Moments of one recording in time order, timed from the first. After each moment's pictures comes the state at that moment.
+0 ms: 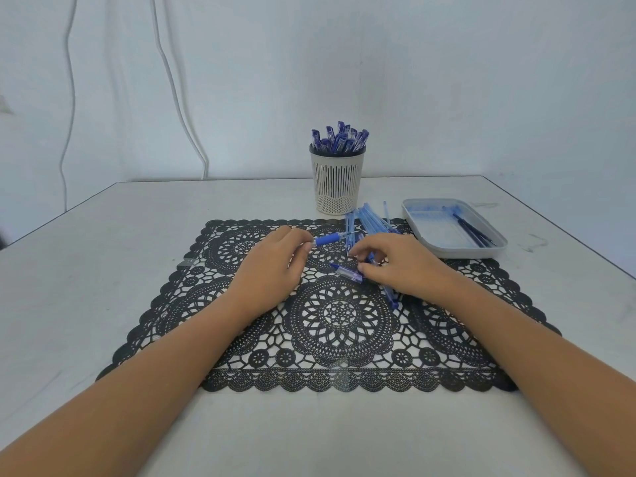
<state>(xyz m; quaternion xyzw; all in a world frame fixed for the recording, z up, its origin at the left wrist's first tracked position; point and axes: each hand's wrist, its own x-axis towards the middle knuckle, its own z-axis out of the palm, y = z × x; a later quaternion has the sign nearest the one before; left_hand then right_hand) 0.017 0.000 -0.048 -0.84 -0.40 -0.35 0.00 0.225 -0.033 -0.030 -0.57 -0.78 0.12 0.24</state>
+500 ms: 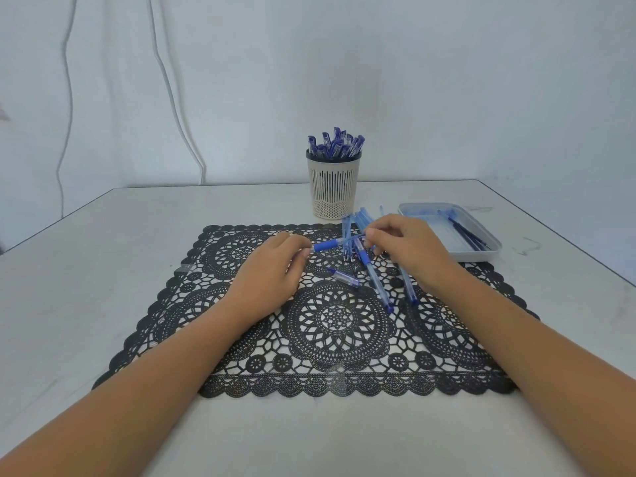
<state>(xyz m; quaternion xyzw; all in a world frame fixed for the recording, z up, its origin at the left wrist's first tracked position) 0.018 -0.001 -0.047 -0.85 -0.40 -0.34 0.00 0.228 -0.028 -0.022 -0.57 -0.61 0.28 0.48</state>
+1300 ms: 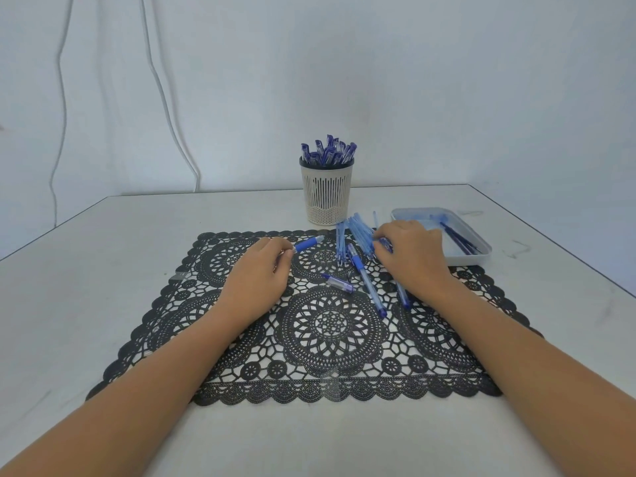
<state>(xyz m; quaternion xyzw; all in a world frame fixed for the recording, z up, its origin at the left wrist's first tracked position) 0.016 0.006 -0.048 -0.80 -0.47 -0.36 -0.03 0.248 -0.010 -0.043 -0.66 -0.68 -0.13 0.28</state>
